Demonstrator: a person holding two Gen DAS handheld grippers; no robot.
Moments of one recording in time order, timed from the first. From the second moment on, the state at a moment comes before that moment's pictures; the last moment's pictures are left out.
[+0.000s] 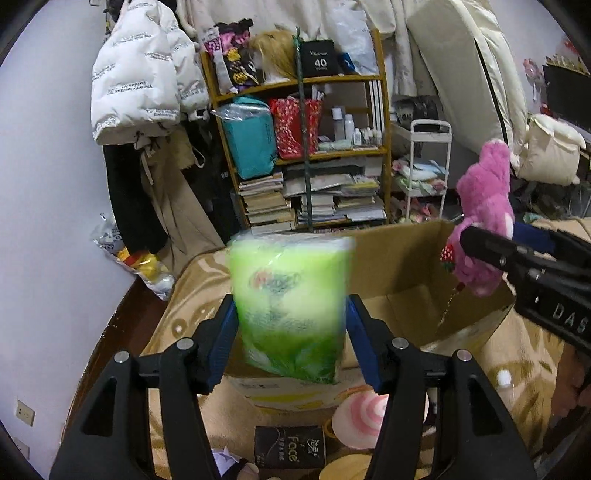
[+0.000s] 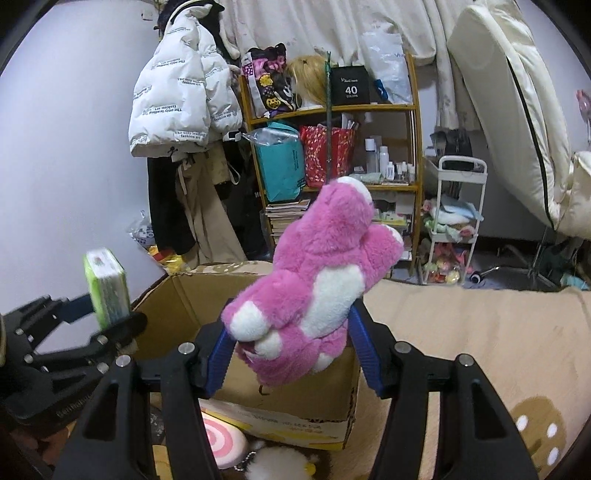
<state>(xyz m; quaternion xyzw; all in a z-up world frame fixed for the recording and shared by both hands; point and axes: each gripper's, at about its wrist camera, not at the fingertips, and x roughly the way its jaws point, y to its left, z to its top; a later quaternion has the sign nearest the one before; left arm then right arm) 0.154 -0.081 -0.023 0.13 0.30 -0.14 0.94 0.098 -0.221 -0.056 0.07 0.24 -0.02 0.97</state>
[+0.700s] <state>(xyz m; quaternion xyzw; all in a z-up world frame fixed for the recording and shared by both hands) 0.119 -0.058 -0.006 0.12 0.29 -0.08 0.94 0.072 -0.221 -0.039 0.08 0.24 -0.03 0.97</state>
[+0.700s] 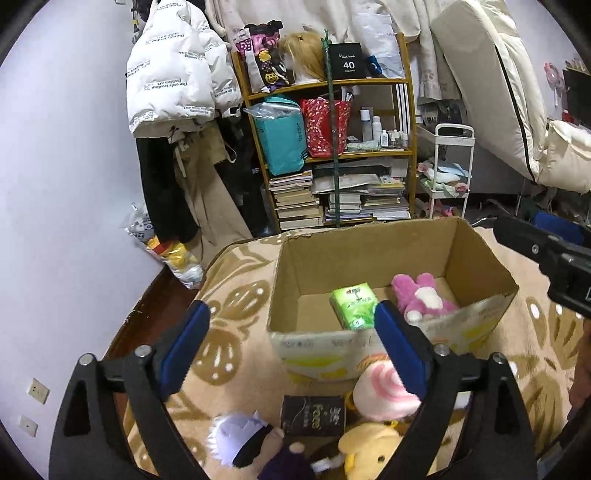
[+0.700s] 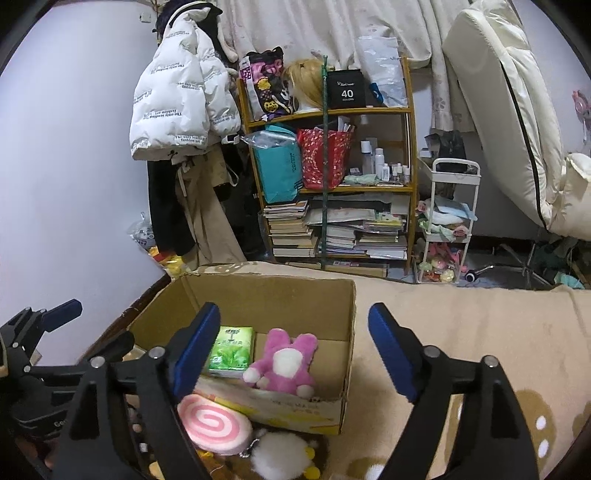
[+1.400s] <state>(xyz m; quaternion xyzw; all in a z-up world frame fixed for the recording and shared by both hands) 0.051 -0.018 -0.003 0.12 0.35 -0.04 0.93 0.006 -0.216 -0.025 0.09 0.25 -0.03 0.96</state>
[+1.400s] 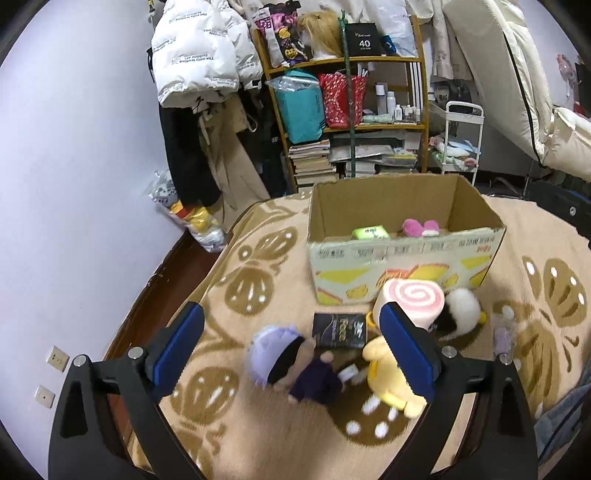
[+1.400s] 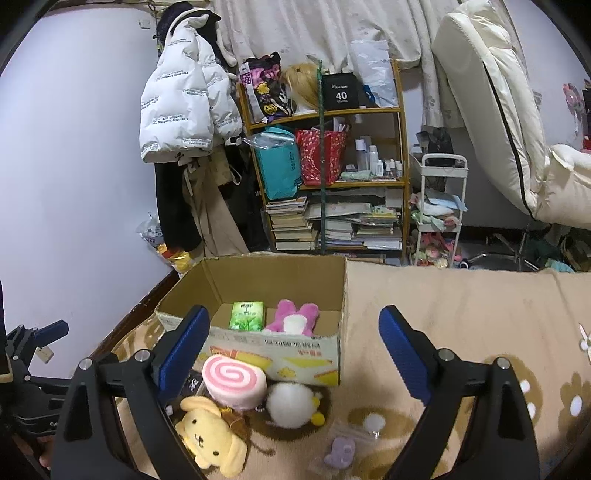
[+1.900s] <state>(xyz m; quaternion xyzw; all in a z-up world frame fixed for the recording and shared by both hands) 0.056 0.008 -0.016 0.09 0.39 -0.02 0.92 0.002 -0.210 -0.037 0.09 0.27 -0.04 0.96</state>
